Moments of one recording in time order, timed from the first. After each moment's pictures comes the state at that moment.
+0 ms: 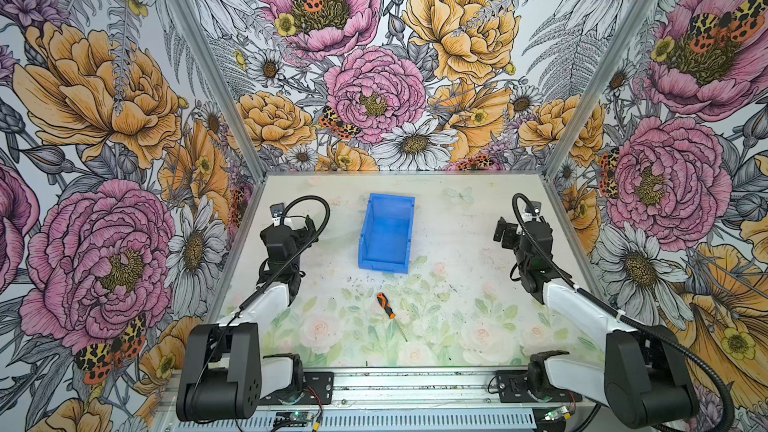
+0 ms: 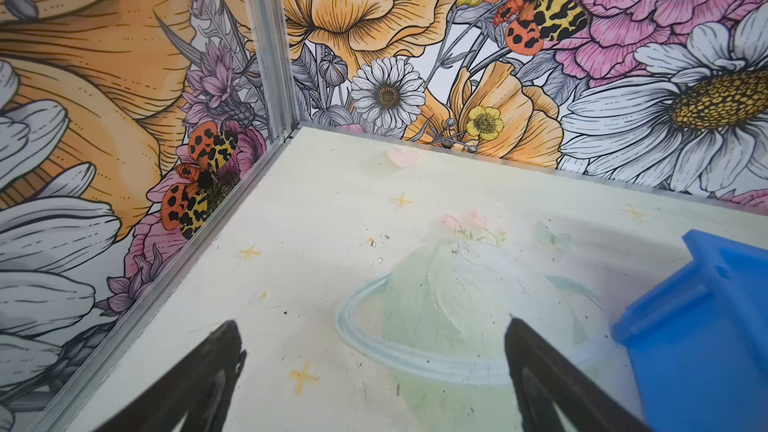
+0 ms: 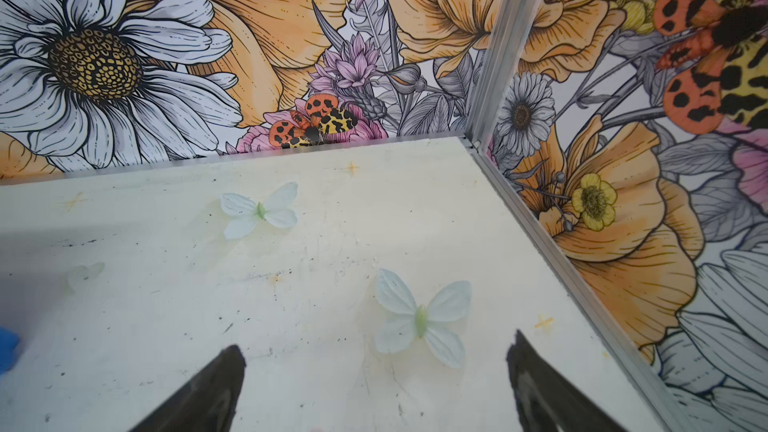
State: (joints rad) left arm 0.01 1.22 0.54 0.40 -0.22 -0.14; right arm 0.14 1.19 0.60 0.18 0.34 0.15
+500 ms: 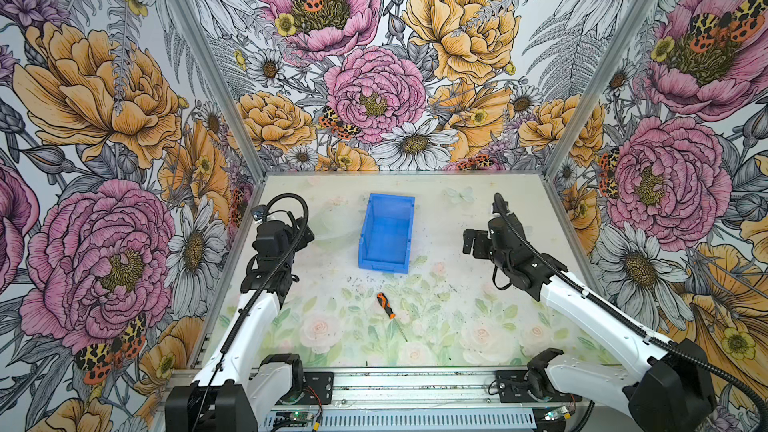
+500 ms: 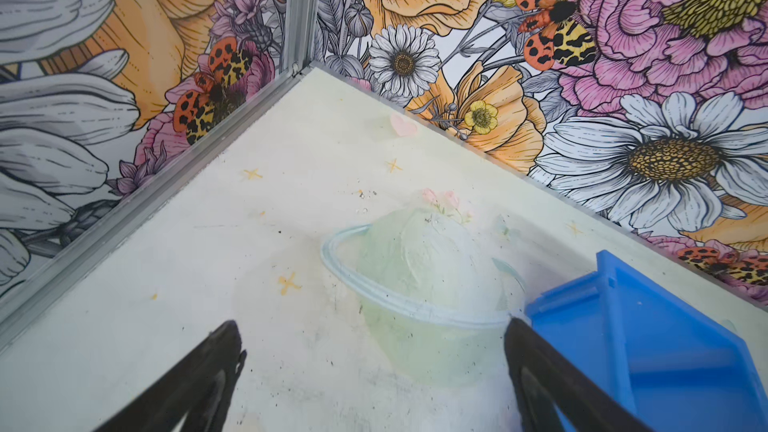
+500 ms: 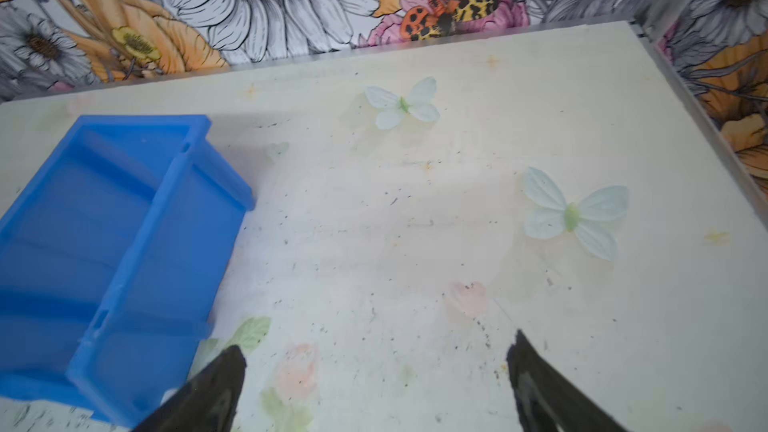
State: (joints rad) left arm 0.01 0.98 0.65 -0.11 -0.19 -0.46; right arm 0.55 1.13 0.84 -0.40 0.30 0.41
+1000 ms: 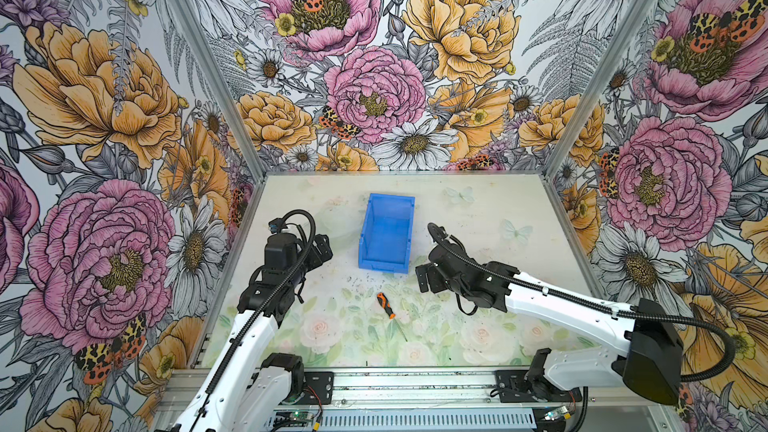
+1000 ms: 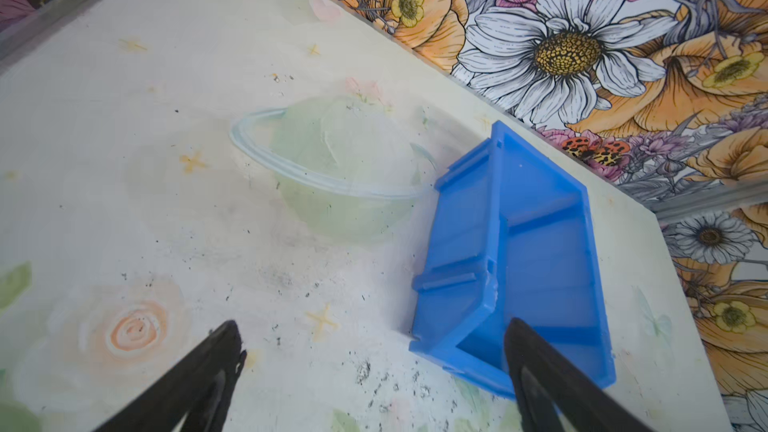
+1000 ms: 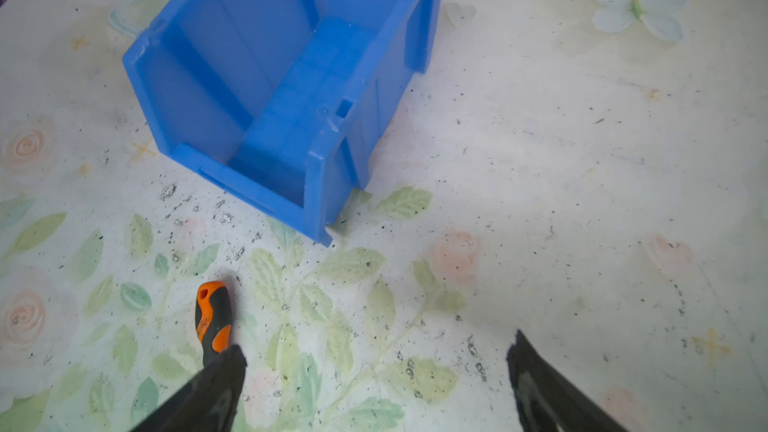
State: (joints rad) left arm -0.17 0.80 0.64 -0.41 -0.04 -0.59; right arm 0.96 1.35 0.96 -0.53 0.32 0.49
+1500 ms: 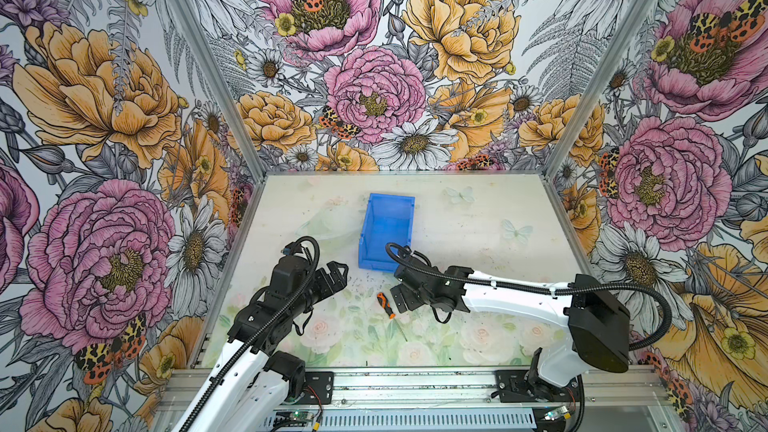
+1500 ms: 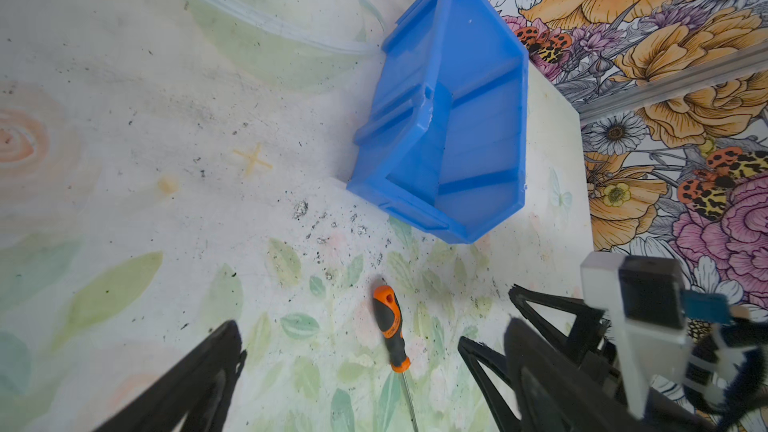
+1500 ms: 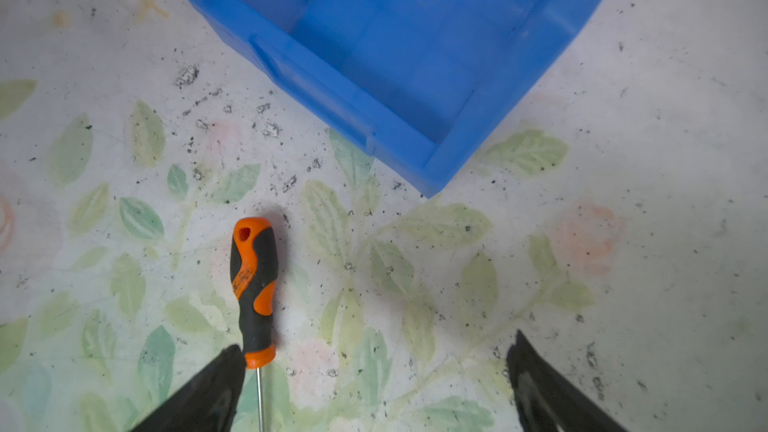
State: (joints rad) left arm -0.37 0.59 0.61 -0.70 0.06 -0.82; right arm 1.04 1.62 1.05 -0.54 0.23 0.49
